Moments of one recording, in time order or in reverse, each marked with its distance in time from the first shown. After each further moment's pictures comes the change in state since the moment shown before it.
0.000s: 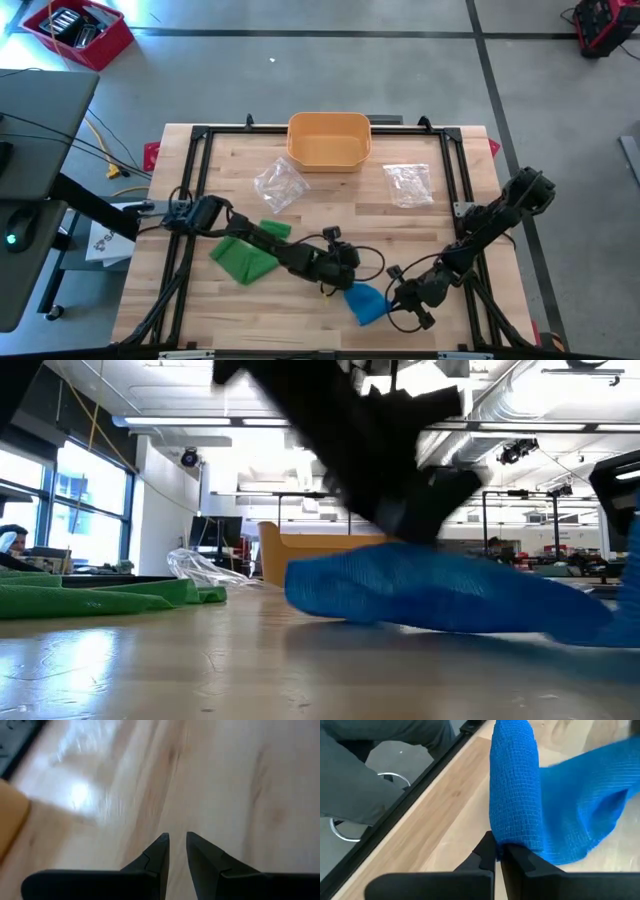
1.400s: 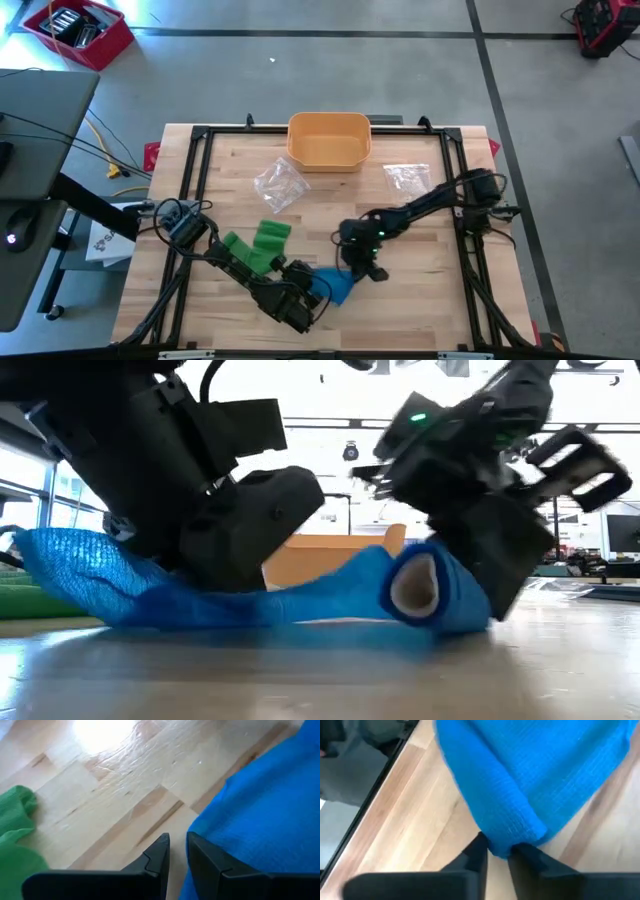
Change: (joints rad) left arm -0.257 -0.013 -0.125 -0.504 -0.122 -1.117; right arm -0.673 0.338 0.366 -0.388 -0.819 -0.365
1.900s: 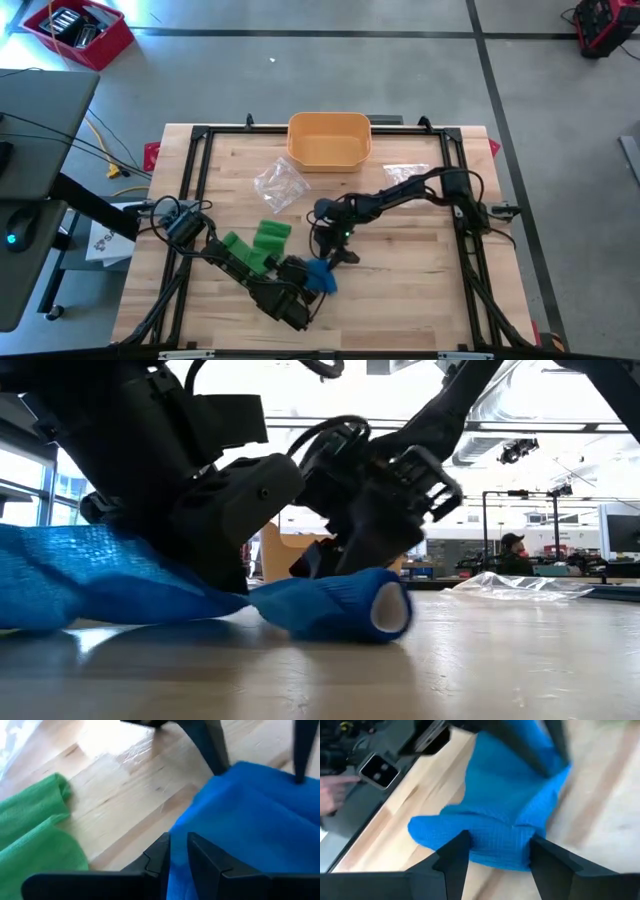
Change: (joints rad) left arm 0.000 -0.033 -0.001 -0.117 0.019 -0.123; right arm -0.141 0.255 0.323 -0.016 -0.185 -0.091
